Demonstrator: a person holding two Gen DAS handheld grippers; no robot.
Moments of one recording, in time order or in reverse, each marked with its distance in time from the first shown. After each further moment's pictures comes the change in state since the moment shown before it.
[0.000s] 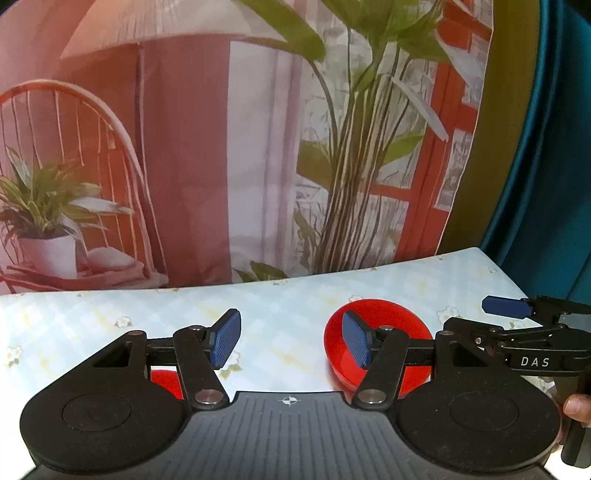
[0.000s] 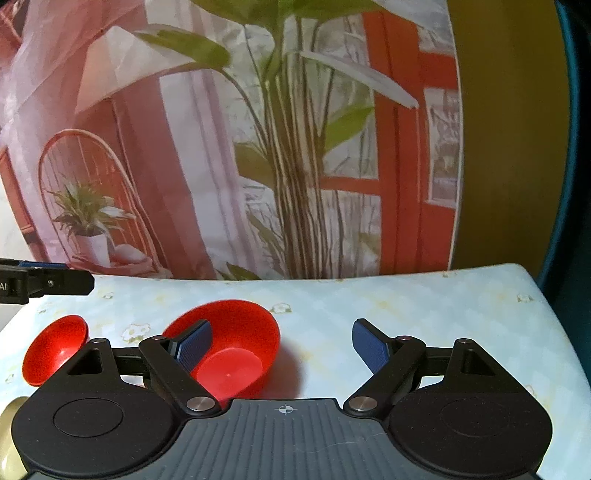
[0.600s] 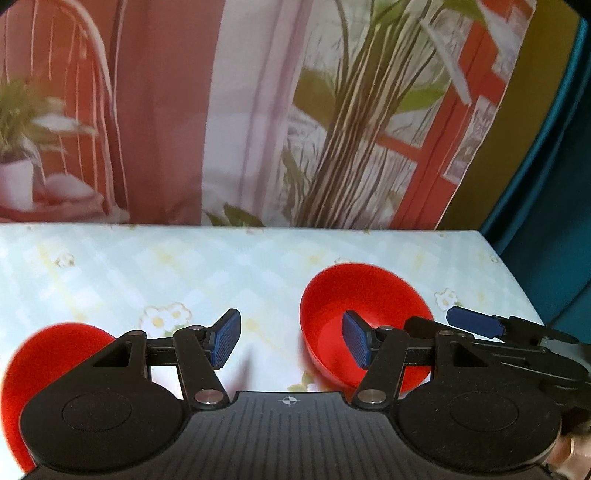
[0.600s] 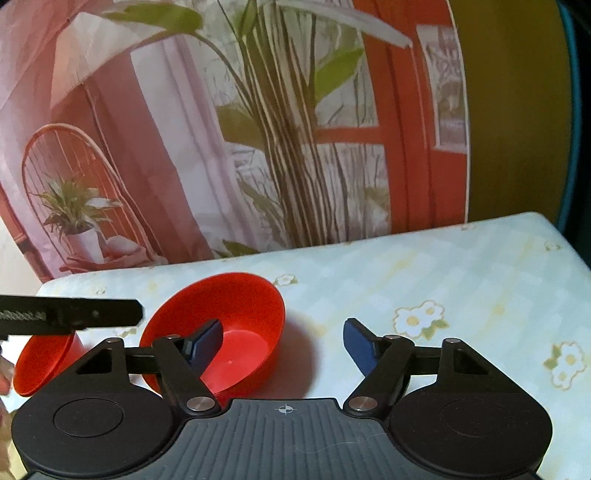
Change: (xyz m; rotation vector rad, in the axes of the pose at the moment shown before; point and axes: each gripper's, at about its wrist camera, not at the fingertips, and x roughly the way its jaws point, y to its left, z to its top) left arm 0.067 -0.008 -0.018 -0.131 0.137 -0.076; right arm 0.043 -0.002 -0.018 0.097 0.065 0.014
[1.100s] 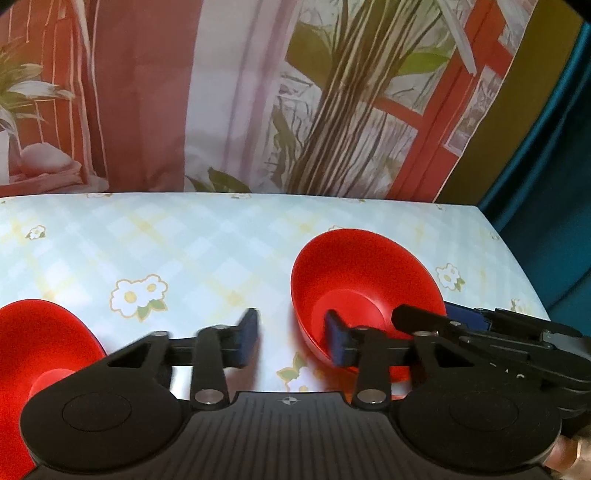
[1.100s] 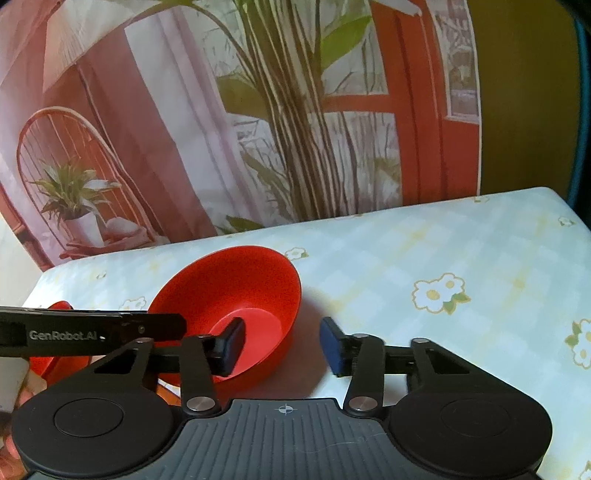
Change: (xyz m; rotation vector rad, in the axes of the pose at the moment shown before) left arm 0.023 -0.003 -0.005 0.001 0.080 -0.037; right arm 0.015 0.008 -0.005 0.018 0.073 0.010
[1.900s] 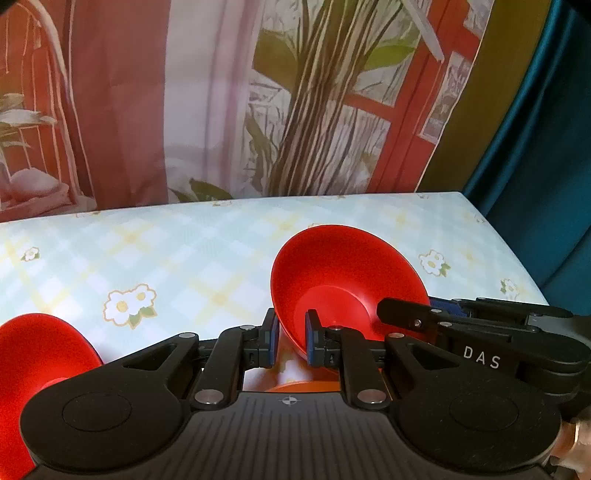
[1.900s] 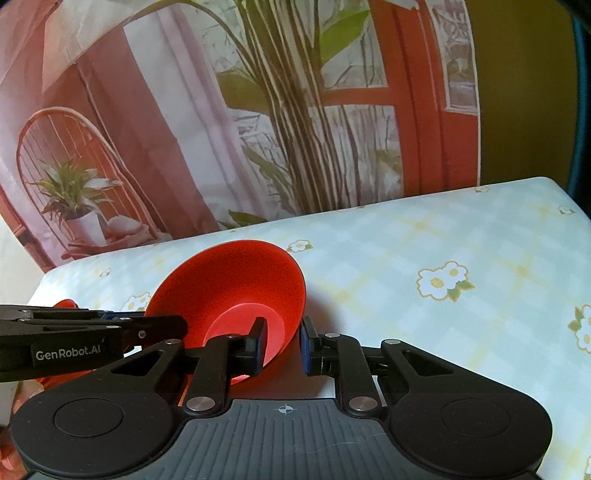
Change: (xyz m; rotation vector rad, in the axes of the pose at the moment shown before) left arm -0.008 -0.011 -0.002 0.085 -0.018 -0.017; right arm -0.002 0.002 -0.006 0.014 0.005 0.002
